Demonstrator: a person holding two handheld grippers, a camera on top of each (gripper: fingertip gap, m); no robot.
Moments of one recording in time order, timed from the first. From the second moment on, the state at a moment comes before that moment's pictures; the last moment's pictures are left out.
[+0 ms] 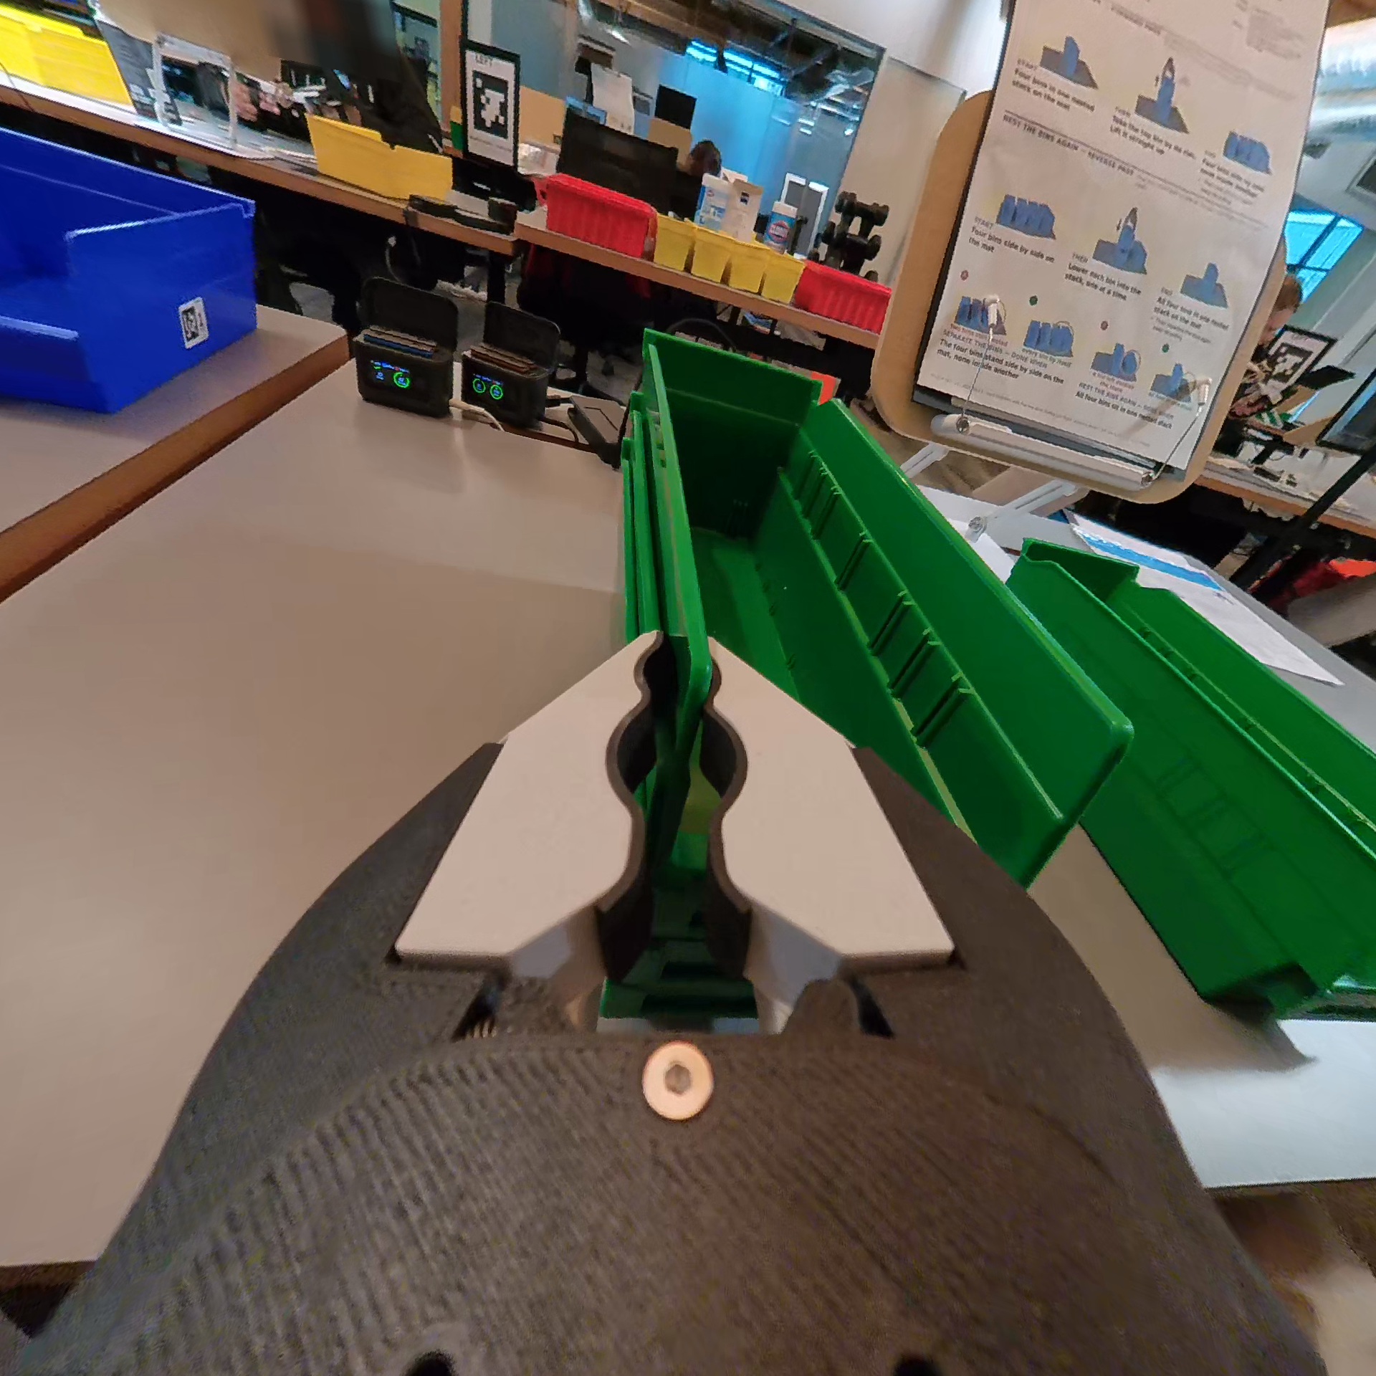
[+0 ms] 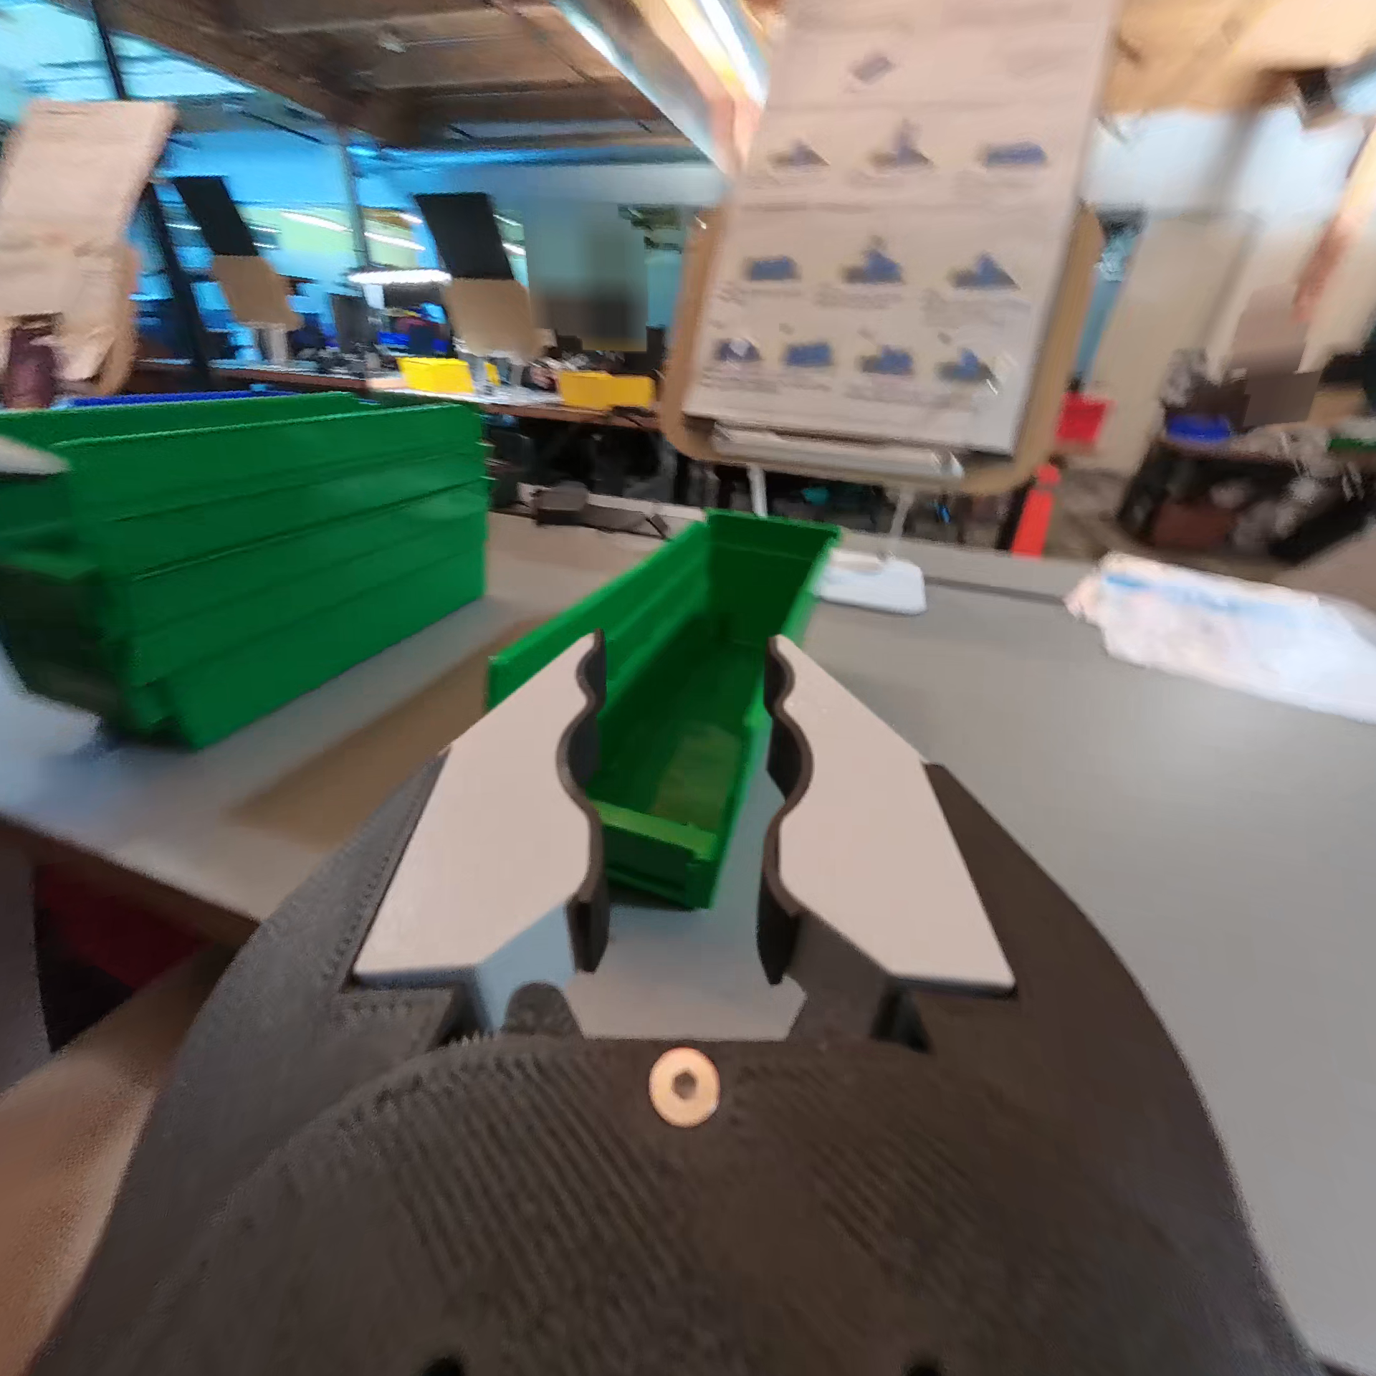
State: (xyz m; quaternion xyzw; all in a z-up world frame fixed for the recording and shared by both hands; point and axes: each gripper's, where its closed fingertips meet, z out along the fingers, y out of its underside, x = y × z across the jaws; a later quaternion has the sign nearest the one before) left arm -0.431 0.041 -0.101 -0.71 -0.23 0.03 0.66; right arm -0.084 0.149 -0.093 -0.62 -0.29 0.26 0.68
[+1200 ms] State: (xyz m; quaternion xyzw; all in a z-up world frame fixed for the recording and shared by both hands) left arm -0.146 0.064 -0.116 -0.74 -0.01 -0.05 0.67; right arm -0.108 0.167 -0.113 -0.71 -0.21 0.40 0.54
